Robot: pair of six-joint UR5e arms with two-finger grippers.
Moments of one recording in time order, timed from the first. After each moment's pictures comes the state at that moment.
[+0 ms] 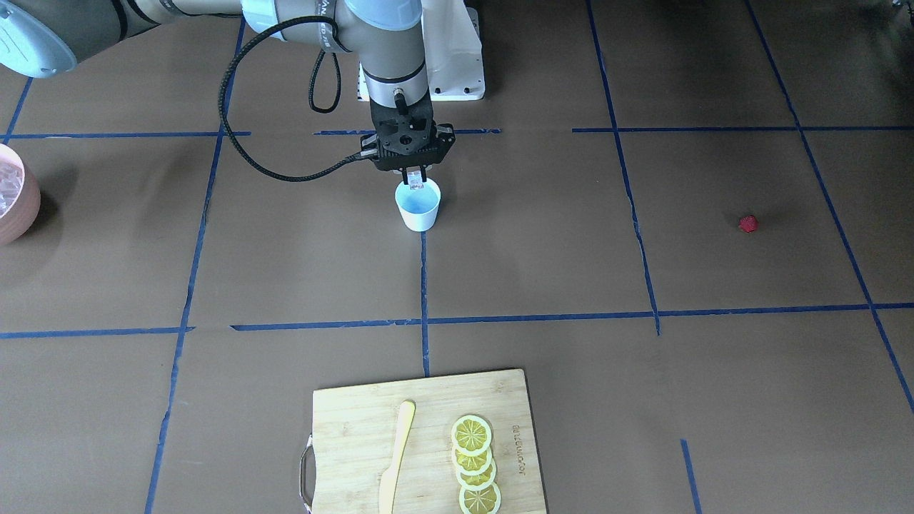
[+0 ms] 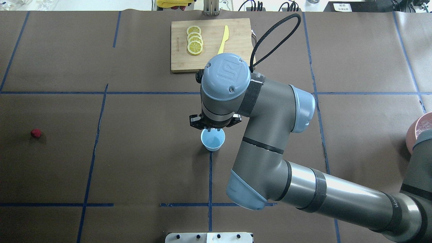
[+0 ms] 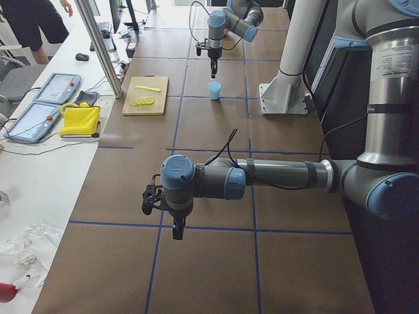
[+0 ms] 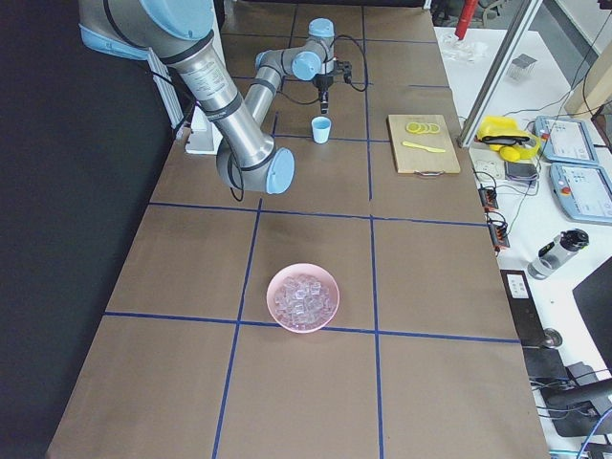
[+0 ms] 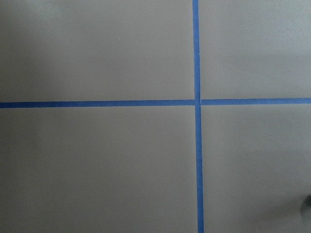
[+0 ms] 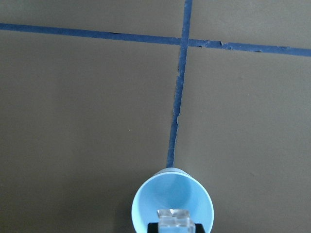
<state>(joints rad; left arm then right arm) -1.64 -1.53 -1.65 -1.60 -2.35 0.02 0.49 -0.75 1.73 -1.75 1.87 1.13</state>
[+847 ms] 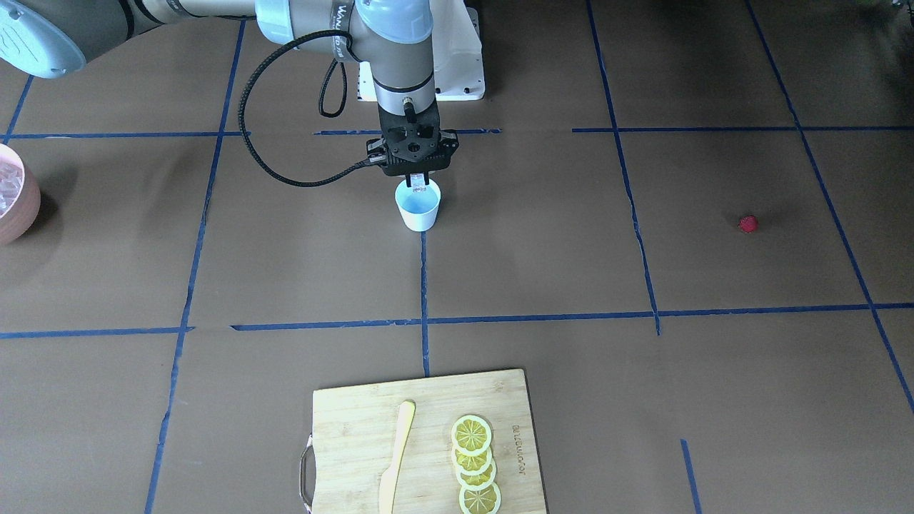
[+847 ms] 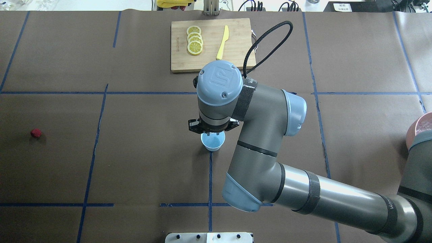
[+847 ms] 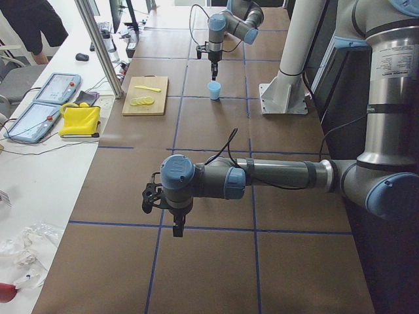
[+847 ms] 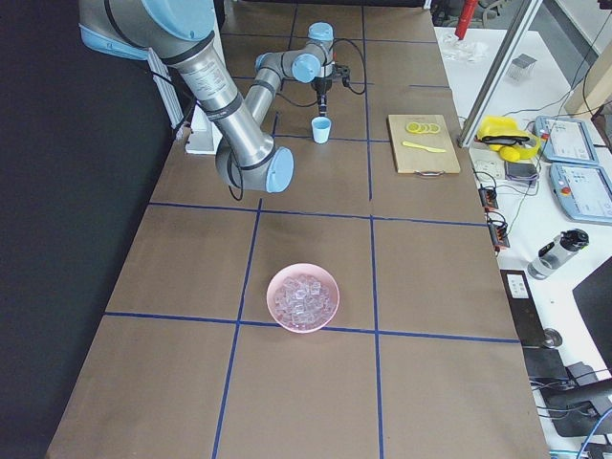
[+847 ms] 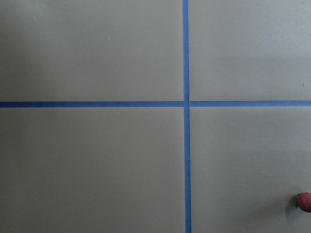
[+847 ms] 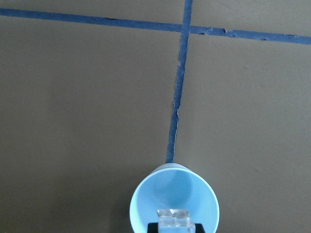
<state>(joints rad) -1.64 -1.53 -1.65 -1.60 -2.39 0.01 0.47 -0.74 1.69 -1.75 1.86 1.13</state>
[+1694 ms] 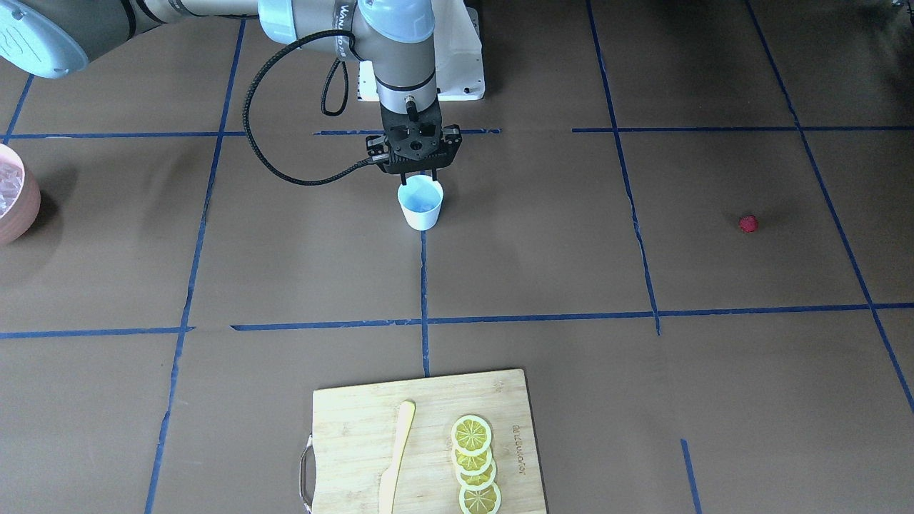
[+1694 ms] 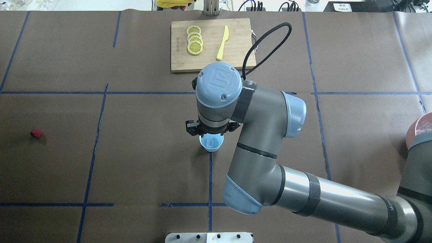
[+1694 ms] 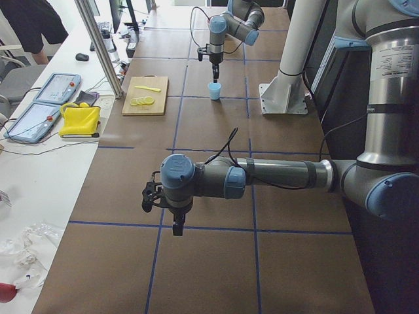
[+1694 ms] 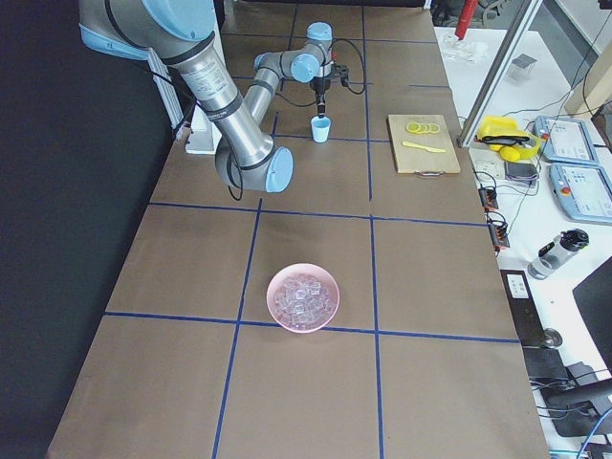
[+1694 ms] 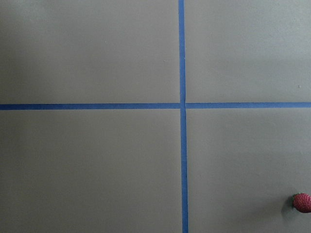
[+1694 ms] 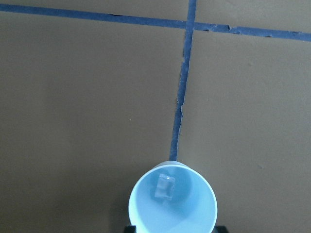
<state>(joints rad) -1.64 -1.53 -1.66 -1.60 -2.39 0.00 0.47 -0.75 1.71 -1.75 1.86 1.13</state>
